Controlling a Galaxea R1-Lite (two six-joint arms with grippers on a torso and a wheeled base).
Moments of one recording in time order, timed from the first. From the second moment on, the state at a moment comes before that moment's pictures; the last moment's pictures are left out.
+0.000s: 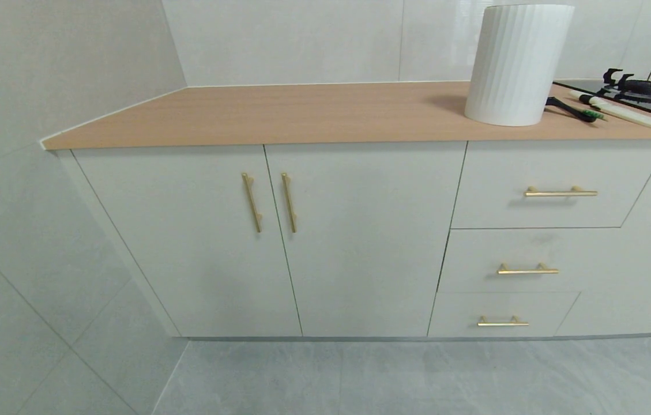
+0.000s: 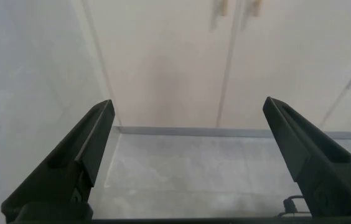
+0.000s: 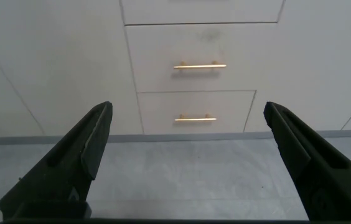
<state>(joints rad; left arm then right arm) 0.00 0.00 0.00 0.00 0.03 0.00 0.00 0.00 0.00 -0.01 -0.04 0.00</state>
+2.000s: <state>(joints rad) 0.00 0.00 0.00 0.00 0.03 0.00 0.00 0.00 0.00 -0.01 -0.04 0.00</state>
